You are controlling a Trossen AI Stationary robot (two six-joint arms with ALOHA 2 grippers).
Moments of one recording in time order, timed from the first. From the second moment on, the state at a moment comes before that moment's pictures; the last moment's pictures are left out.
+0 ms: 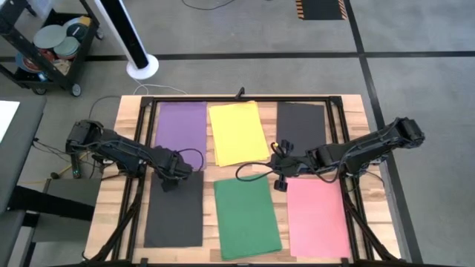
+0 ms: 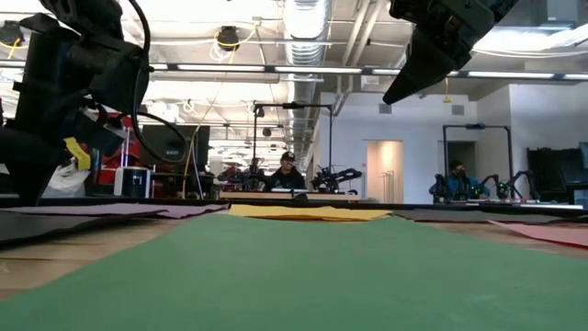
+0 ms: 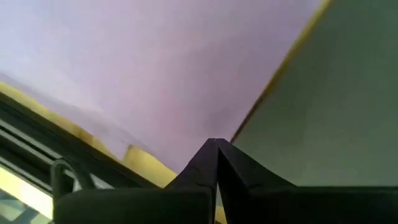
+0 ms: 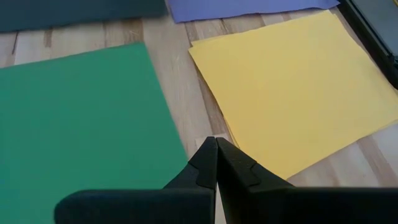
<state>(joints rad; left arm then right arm) -0.16 1.38 0.63 -1.12 -0.19 -0.65 0.24 1.33 0.90 -0.39 0.42 0.25</state>
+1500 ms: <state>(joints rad) -0.29 1.39 0.62 -0.89 -0.06 -0.88 0.28 1.33 0.90 -0.39 0.42 0.26</state>
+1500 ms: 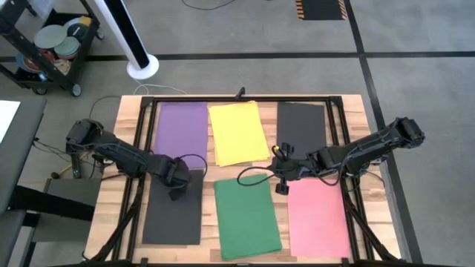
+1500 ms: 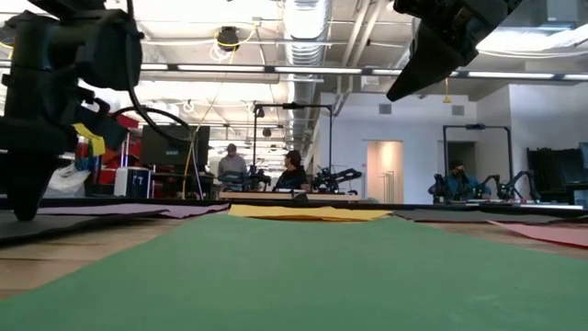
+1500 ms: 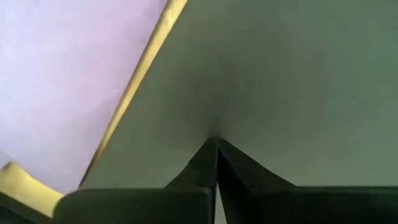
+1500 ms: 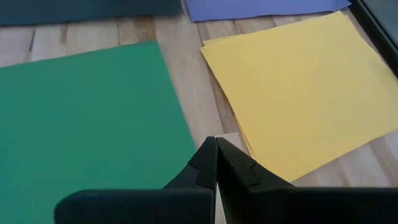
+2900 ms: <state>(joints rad) -0.17 1.39 0.59 -1.06 -0.31 -1.02 0.28 1.33 0.90 -0.39 0.42 0.25</state>
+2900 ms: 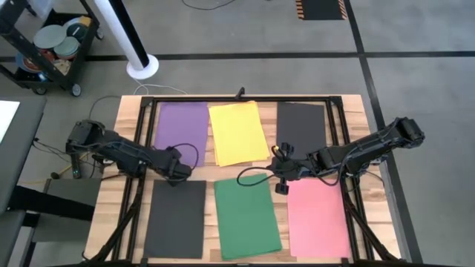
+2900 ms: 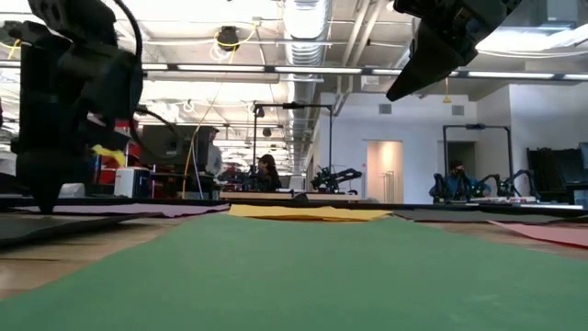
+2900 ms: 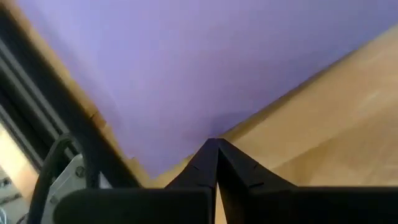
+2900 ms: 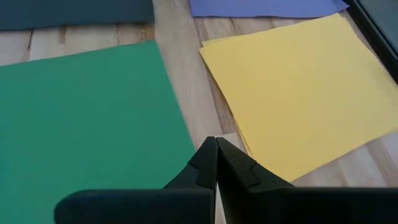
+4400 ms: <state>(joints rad) 0.32 1.67 0.69 -0.02 -0.19 -0.53 0.28 1.33 0.90 -0.40 0.42 0.25</state>
